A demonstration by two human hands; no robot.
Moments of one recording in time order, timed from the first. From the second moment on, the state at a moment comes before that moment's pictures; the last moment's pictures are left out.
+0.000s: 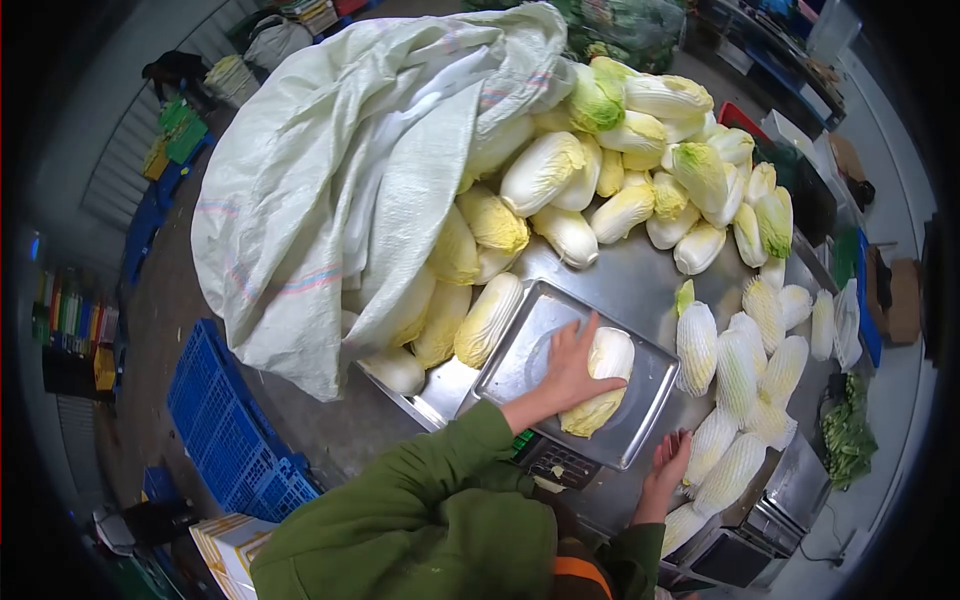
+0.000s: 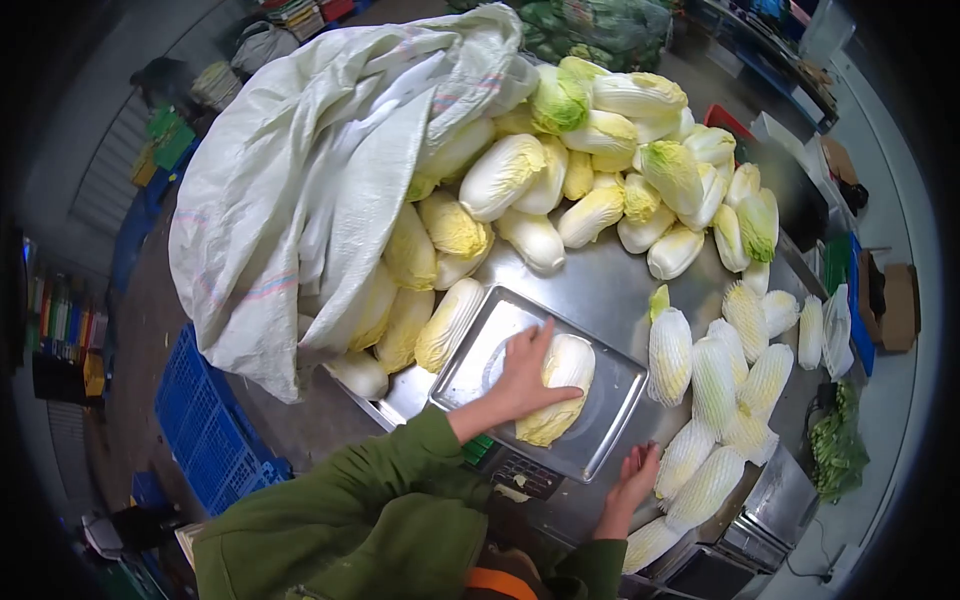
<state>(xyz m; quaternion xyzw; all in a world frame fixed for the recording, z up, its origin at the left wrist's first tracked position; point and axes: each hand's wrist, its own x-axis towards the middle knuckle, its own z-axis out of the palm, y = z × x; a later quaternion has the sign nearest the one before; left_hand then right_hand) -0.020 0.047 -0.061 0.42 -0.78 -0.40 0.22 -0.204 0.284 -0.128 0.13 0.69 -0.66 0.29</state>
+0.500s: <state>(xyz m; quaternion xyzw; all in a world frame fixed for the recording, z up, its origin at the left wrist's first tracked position) 0.230 -0.153 0.065 0.67 -0.72 0.01 0.18 -0.206 0.244 -0.012 -0.06 0.62 -0.73 0.29</state>
